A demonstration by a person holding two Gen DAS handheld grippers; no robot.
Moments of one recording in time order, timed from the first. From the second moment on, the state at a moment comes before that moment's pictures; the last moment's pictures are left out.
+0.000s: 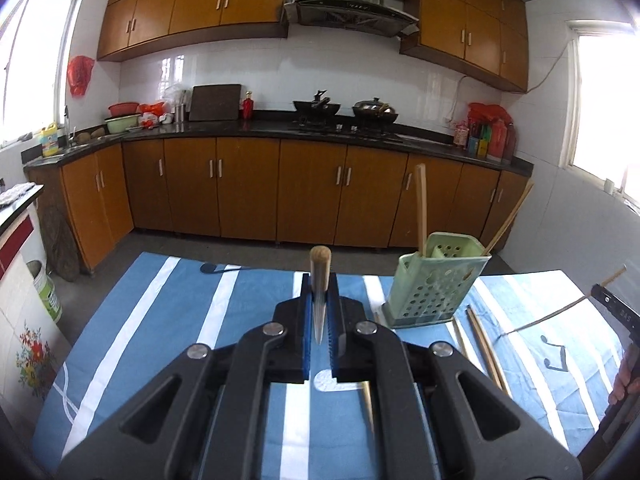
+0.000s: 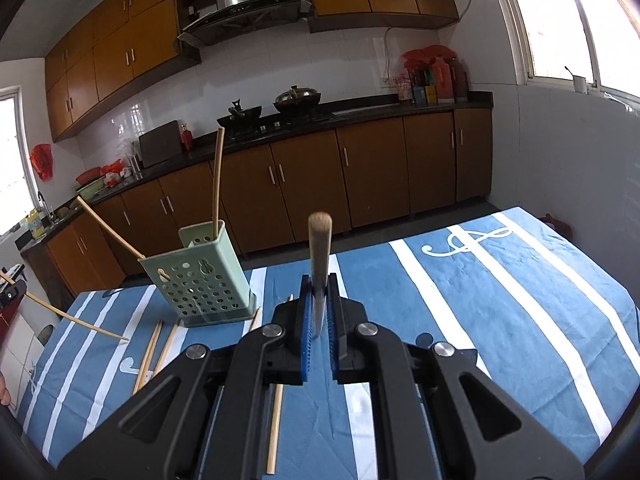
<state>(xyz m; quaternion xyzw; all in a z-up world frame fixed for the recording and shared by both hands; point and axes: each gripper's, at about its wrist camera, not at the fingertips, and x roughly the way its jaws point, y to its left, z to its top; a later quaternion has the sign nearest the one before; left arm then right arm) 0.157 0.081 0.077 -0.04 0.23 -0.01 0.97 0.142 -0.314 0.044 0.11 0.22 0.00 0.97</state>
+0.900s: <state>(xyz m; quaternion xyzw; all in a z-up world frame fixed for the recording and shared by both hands) 0.219 -0.023 0.190 -0.03 0.17 -0.14 0.98 0.194 -0.248 0.158 0.12 0.04 0.08 0.99</state>
